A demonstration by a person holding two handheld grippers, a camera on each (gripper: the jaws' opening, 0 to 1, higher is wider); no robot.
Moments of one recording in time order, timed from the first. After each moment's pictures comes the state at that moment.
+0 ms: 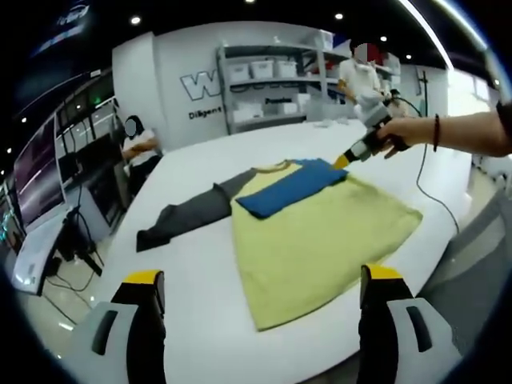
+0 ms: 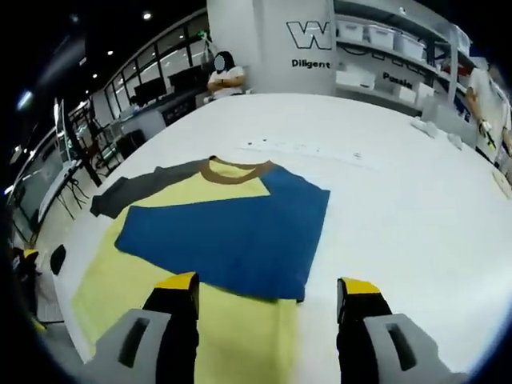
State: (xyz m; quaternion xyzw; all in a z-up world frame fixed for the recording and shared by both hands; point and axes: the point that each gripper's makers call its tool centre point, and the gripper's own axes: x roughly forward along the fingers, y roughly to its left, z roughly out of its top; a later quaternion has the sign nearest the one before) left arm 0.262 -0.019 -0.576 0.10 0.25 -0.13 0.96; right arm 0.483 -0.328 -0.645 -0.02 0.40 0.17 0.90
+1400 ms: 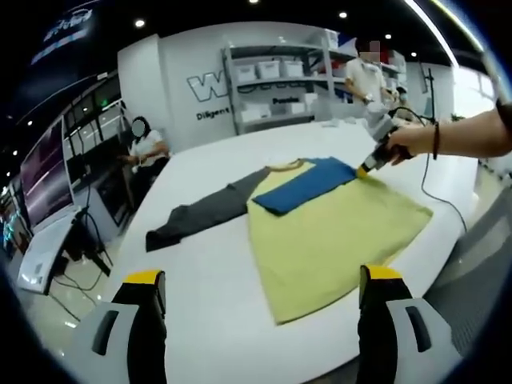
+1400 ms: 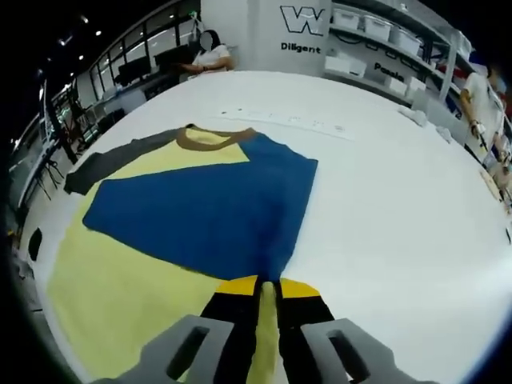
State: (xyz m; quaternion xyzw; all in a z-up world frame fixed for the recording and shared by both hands) left arm 0.262 -0.011 -0.573 0.11 0.25 -0.11 0.96; right arm 0.476 -0.356 -0.675 -0.07 0.44 0.13 0.89
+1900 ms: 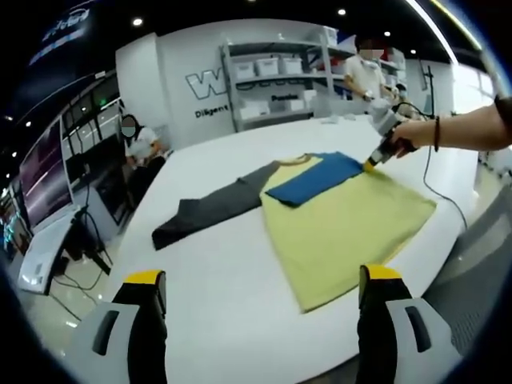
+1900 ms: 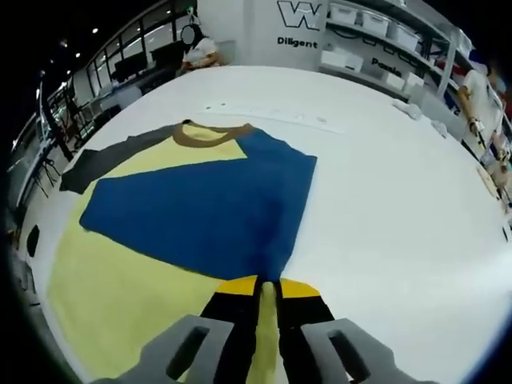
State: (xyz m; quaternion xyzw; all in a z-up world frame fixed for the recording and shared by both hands) left arm 0.262 -0.009 -0.576 0.11 0.25 -0.11 0.96; right arm 0.484 -0.393 -0.680 -0.07 0.45 0.11 0.88
